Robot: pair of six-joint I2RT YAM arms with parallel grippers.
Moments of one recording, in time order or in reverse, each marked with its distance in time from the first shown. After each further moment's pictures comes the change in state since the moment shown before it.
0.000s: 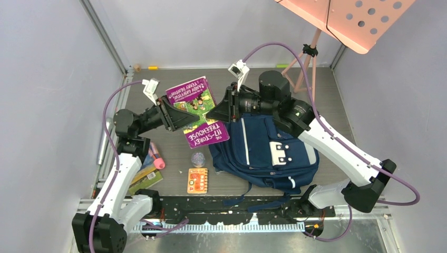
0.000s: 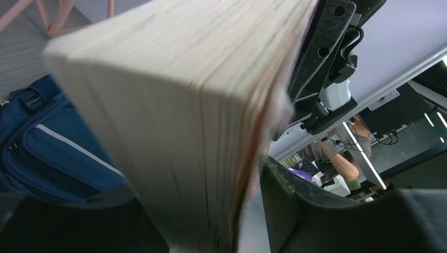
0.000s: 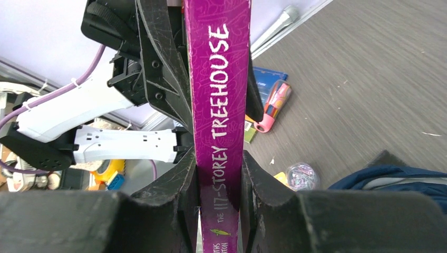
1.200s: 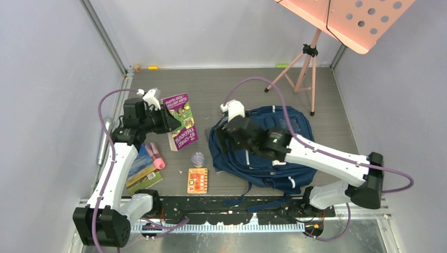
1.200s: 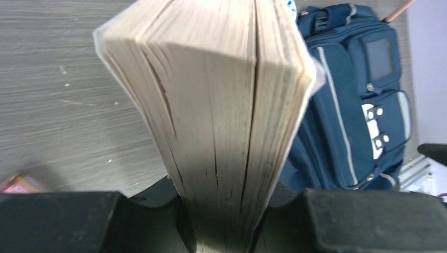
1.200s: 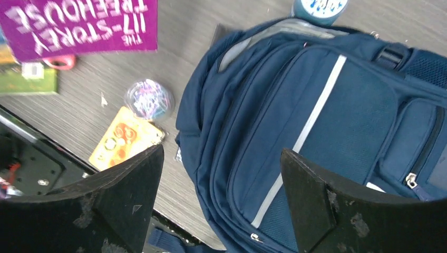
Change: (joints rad) left arm 0.079 0.090 0.183 -1.101 -0.606 0.804; right arm 0.282 -0.037 -0.236 -0.285 0.896 -0.069
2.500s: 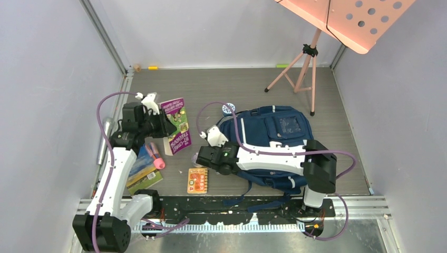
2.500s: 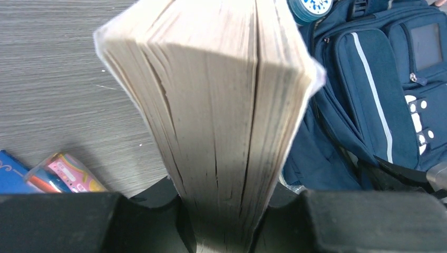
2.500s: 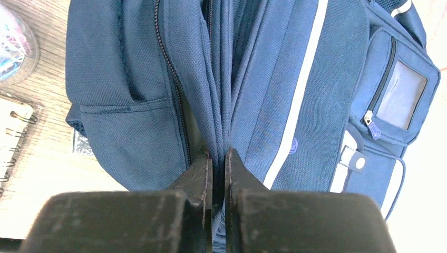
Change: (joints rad) left arm 0.011 -0.054 -0.027 -0.087 -0.113 0.107; right arm 0.193 0.452 0.089 -0.316 0.379 0.169
